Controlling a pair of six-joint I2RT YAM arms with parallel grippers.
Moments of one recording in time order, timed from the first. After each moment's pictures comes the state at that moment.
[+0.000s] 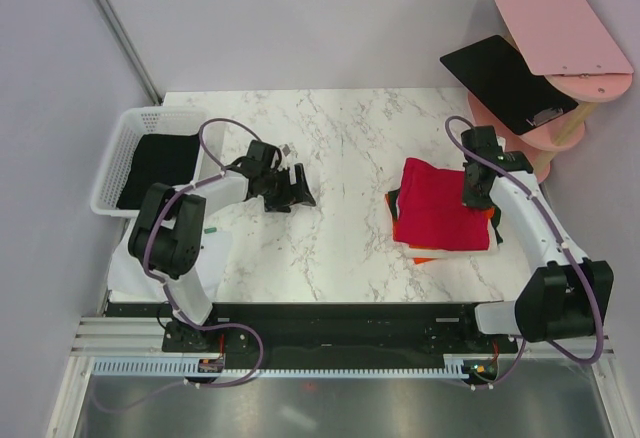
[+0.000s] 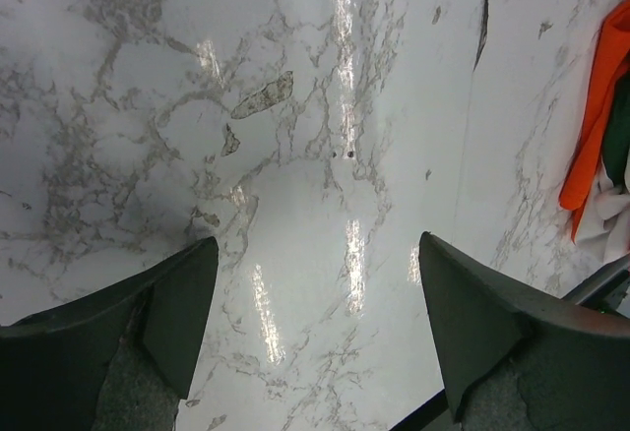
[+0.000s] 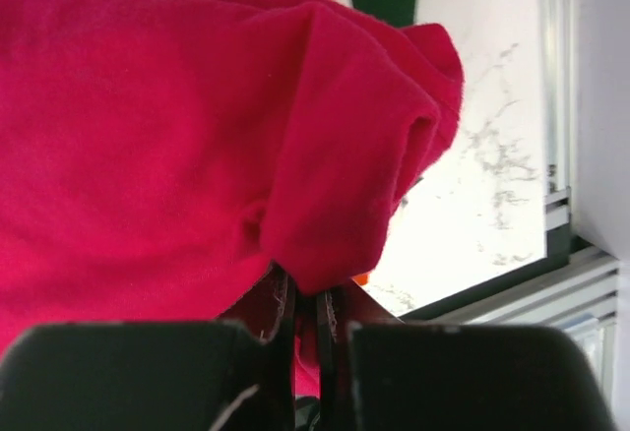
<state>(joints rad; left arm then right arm) -0.36 1.77 1.03 -0.25 0.38 -0.48 0.09 1.35 1.14 -0.98 0.33 0.29</state>
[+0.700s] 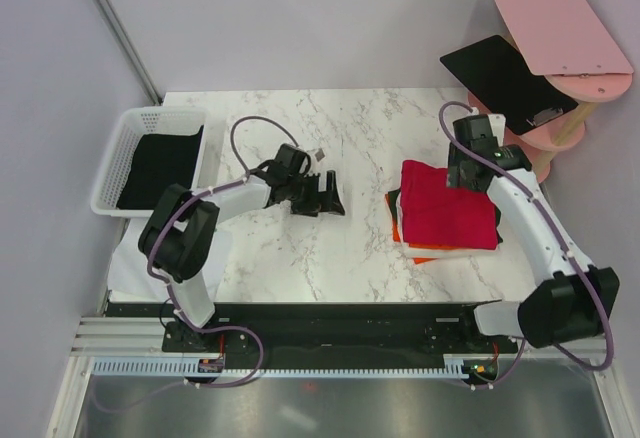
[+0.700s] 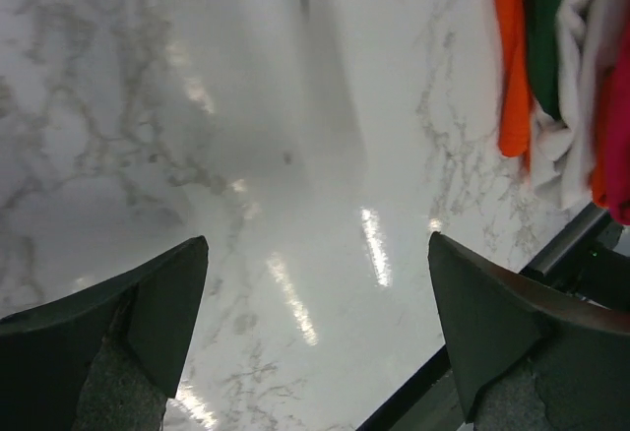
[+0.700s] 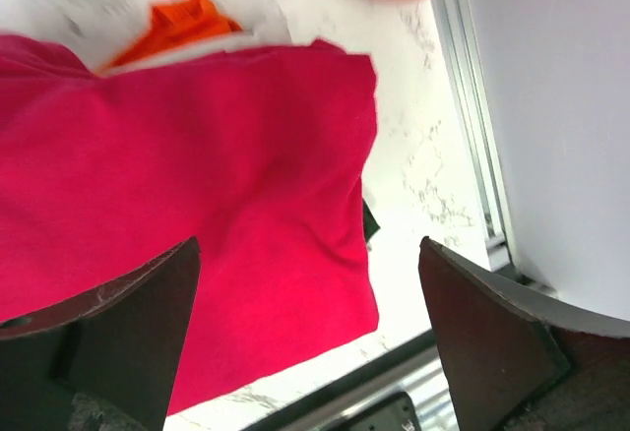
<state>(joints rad) -0.51 1.79 1.06 -0.20 0.41 -0.48 0.17 1.38 1.25 -0.96 0.55 0.29</state>
